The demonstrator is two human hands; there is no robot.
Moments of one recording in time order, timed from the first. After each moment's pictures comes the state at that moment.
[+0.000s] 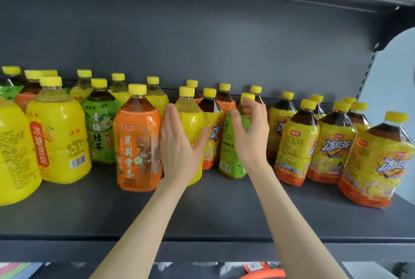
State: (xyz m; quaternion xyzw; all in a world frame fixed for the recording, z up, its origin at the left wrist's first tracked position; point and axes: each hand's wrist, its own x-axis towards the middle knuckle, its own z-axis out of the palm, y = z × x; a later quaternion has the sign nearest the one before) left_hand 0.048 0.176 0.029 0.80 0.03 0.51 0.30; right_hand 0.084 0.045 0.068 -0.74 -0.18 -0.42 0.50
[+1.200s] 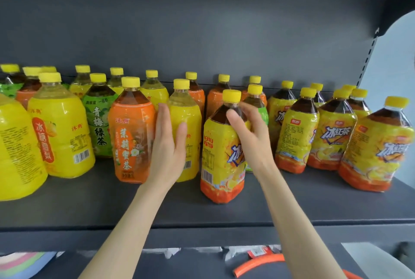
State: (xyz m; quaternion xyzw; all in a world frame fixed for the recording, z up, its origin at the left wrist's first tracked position) left_hand 0.015 0.197 0.023 0.80 -0.01 0.41 0.44; right_hand 0.040 0.033 0.055 -0.69 -0.24 -0.19 0.66
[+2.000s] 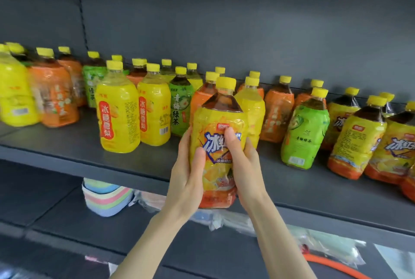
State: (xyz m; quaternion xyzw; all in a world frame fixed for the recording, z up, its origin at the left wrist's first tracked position) left_hand -0.127 0.237 0.002 0.67 -0.05 0.35 0.65; right_hand -0.080 0.137 0.034 -0.59 -0.25 0.04 0.77
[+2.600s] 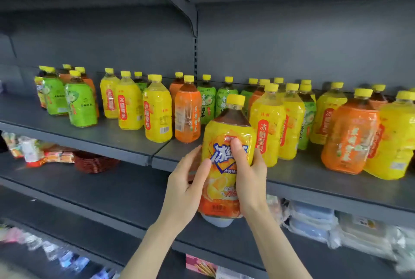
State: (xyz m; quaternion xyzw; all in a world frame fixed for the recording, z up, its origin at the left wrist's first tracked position) left_hand -0.299 0.561 -0.006 0.71 0.00 0.35 0.61; right_hand -0.234 0.457 0.019 -0.58 -0.19 -0.01 0.79
